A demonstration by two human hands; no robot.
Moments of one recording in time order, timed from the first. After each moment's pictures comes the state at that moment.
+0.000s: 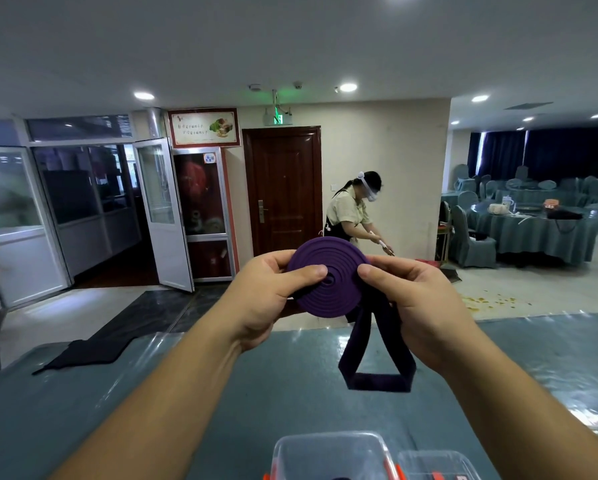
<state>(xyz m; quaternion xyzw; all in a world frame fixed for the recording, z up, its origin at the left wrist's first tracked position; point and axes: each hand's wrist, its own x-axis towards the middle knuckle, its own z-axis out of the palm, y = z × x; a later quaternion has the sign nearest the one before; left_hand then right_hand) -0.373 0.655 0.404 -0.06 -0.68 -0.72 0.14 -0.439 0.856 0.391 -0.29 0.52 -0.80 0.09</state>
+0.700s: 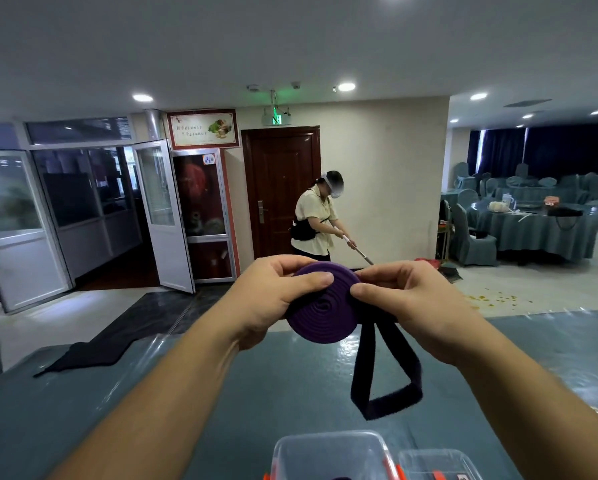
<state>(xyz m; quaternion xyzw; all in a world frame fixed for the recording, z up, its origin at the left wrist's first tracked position) -0.367 0.664 0.412 -0.05 -0.74 -0.66 0.12 -0.438 0.872 0.400 -0.37 0.64 -0.66 0.11</state>
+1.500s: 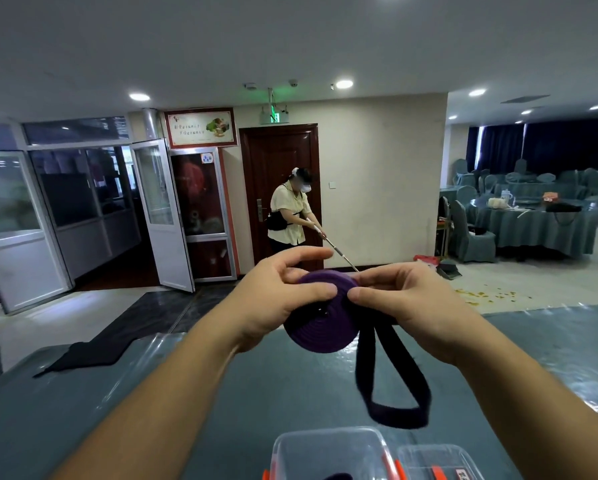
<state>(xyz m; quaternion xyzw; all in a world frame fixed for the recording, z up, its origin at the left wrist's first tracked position) -0.370 0.667 0.405 -0.08 -0.76 -0.63 0.12 -0.440 0.877 0.395 -0.37 0.63 -0.67 0.14</state>
